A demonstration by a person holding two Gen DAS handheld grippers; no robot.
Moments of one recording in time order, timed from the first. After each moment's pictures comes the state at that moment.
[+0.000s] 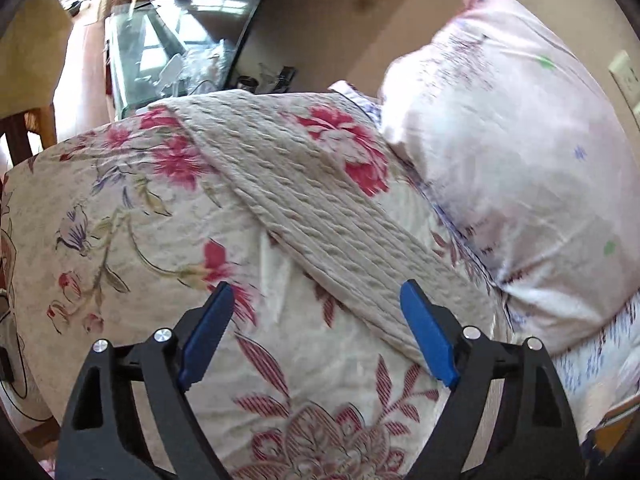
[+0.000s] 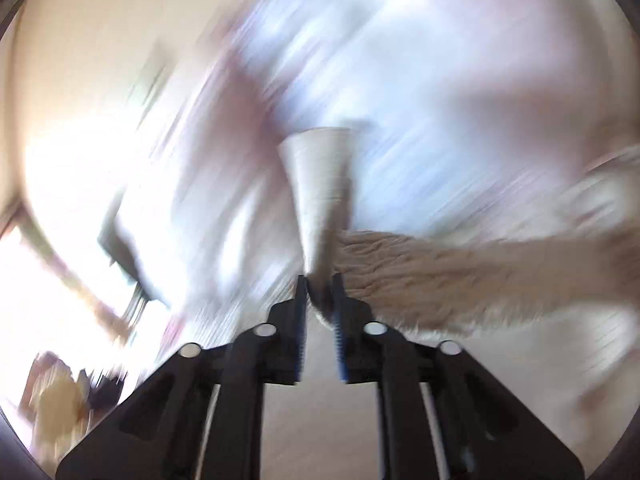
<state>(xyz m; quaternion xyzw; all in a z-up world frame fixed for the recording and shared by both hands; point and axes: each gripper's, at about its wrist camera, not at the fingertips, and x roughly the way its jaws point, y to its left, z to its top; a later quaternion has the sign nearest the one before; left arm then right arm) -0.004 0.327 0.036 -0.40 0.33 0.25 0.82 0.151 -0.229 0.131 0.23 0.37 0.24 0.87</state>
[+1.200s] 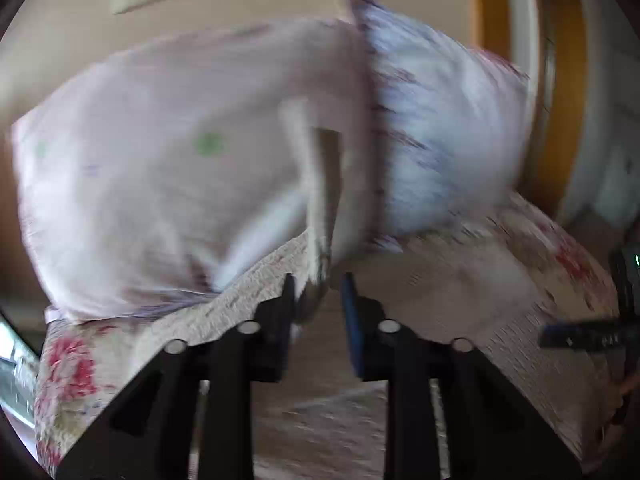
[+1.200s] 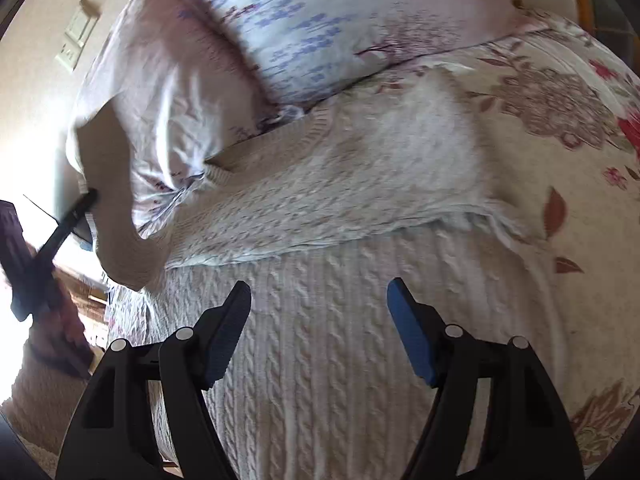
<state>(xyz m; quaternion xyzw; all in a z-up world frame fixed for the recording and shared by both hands) 0.094 0.015 0.138 0.09 0.32 -0.18 0.93 0.078 -0.296 0.071 0.25 0.49 0.13 0.82</state>
